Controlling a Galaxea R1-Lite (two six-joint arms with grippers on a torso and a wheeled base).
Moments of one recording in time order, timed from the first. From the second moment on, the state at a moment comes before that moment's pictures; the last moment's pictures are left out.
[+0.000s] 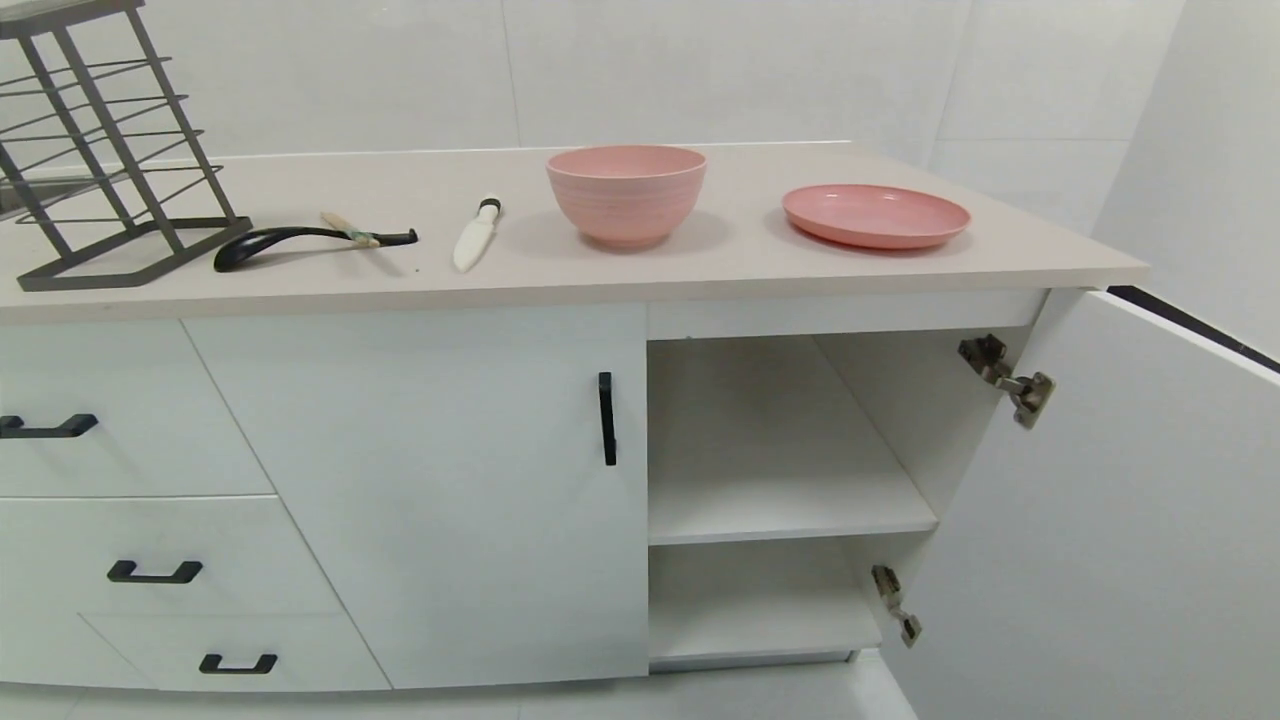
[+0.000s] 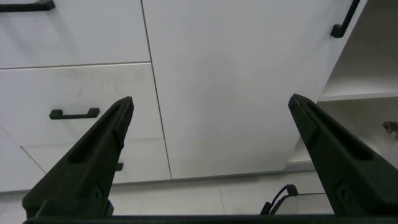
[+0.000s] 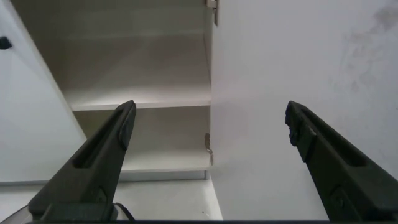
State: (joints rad) left arm 0.00 0.00 0.00 0.00 -0.05 0.00; right arm 0.00 0.02 0.00 0.01 0.04 0.01
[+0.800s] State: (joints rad) left arm 0.00 0.00 0.00 0.00 -0.05 0.01; right arm 0.00 0.02 0.00 0.01 0.04 0.01
